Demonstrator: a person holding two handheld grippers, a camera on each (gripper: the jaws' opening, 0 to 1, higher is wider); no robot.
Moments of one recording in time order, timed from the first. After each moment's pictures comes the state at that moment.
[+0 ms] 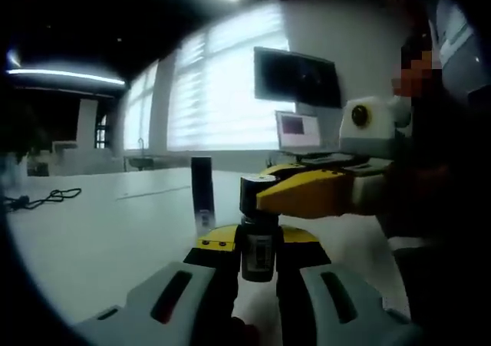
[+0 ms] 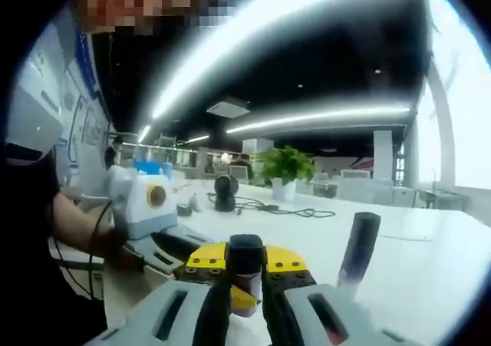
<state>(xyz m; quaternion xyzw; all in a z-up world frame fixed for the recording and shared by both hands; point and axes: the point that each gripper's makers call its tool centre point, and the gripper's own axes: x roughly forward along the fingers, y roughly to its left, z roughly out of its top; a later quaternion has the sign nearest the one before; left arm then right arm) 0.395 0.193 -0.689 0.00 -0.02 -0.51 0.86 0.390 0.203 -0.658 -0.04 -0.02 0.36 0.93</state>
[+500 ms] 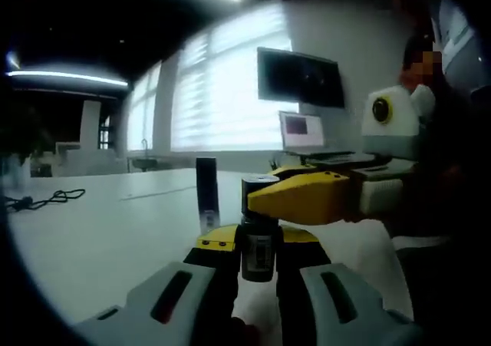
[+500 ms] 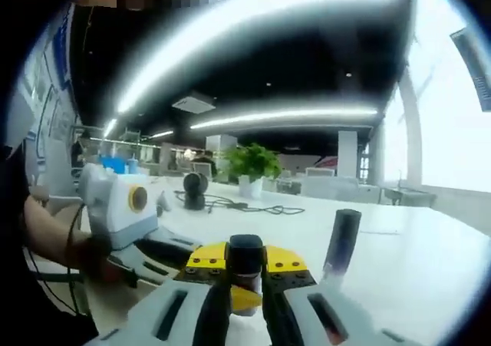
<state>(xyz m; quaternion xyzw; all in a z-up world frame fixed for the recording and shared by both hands) 0.394 0.194 -0.688 0.00 -0.02 -0.50 0.87 0.392 0.198 -0.661 -0.03 -0.01 0.24 0.97</state>
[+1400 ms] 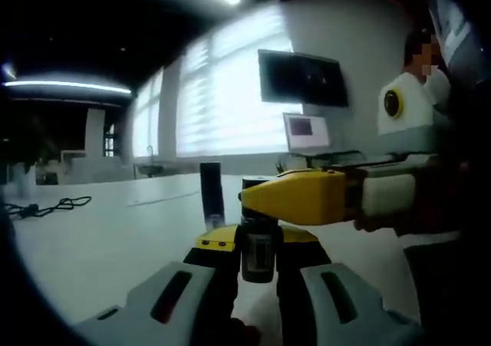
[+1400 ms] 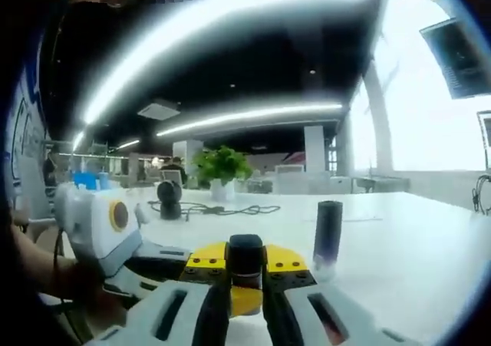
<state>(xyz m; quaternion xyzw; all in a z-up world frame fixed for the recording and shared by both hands) 0.393 0.194 -0.681 0.01 -0.04 -0.48 0.88 0.394 0.198 -0.656 0.00 -0.01 0.18 0.98</state>
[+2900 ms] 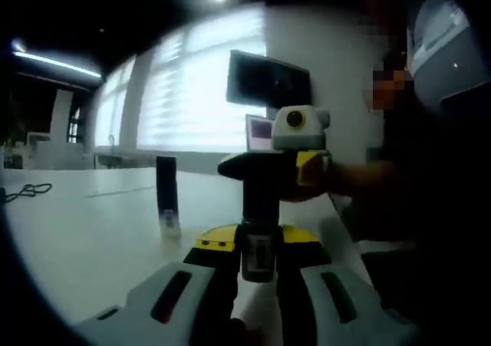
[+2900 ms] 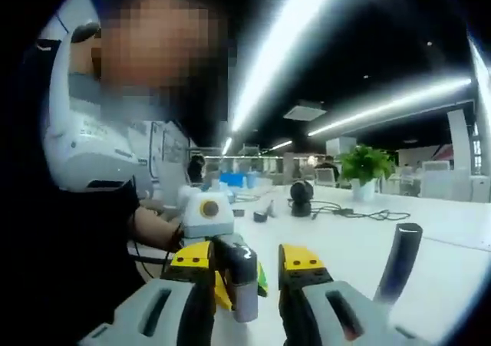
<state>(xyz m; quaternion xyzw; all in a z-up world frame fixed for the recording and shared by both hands) 0.365 0.178 -0.687 -0.03 -0.01 -0.59 0.81 0.361 0.191 -0.648 0.00 0.00 0.63 0.78</state>
